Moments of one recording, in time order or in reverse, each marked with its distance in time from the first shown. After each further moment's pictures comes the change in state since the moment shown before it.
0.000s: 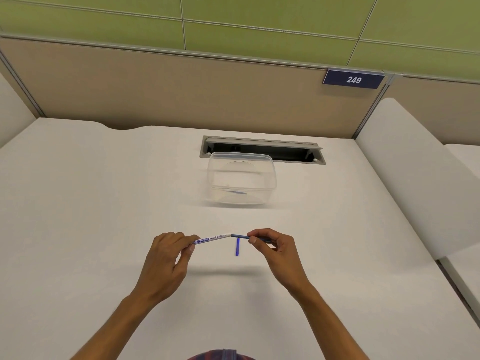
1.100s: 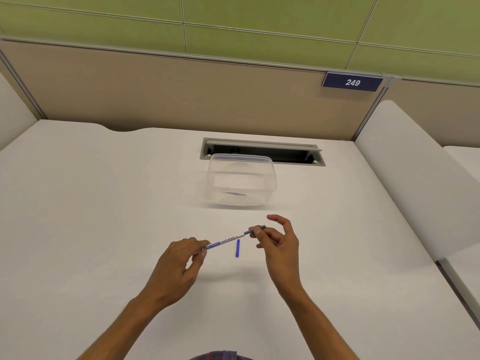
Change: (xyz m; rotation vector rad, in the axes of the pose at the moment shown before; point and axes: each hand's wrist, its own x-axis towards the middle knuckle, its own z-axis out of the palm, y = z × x) left_hand -0.003 0.012 0.005 -0.108 -0.124 -0.010; right_hand -0.003 -0.019 0.018 0.280 0.247 -0.003
